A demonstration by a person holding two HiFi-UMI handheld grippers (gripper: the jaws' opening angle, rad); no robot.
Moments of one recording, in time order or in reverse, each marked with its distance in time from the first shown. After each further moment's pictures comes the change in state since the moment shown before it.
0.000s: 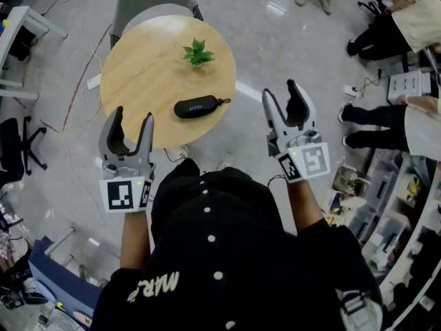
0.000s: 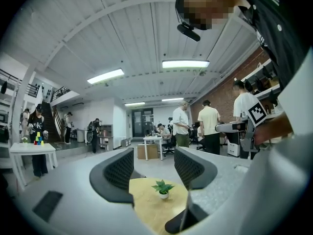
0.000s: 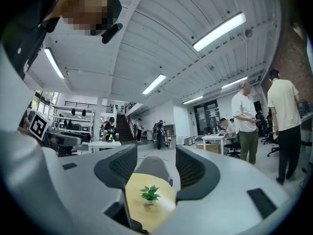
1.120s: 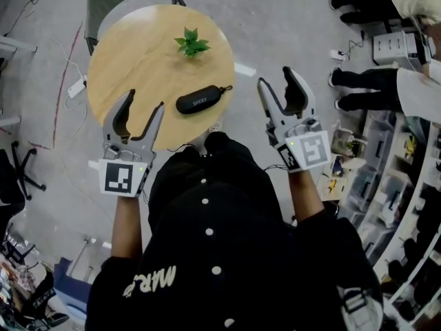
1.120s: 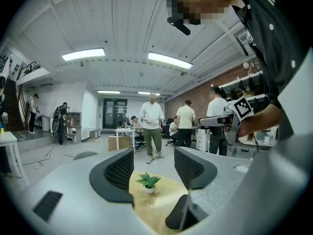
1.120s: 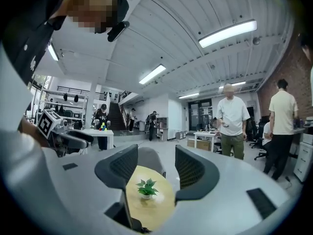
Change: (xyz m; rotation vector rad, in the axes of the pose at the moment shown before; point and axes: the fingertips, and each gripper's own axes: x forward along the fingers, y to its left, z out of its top) left arm 0.058 0.031 -0.065 0.042 0.145 -0.398; right arm 0.045 0.035 -0.023 -0.073 0.105 -0.106
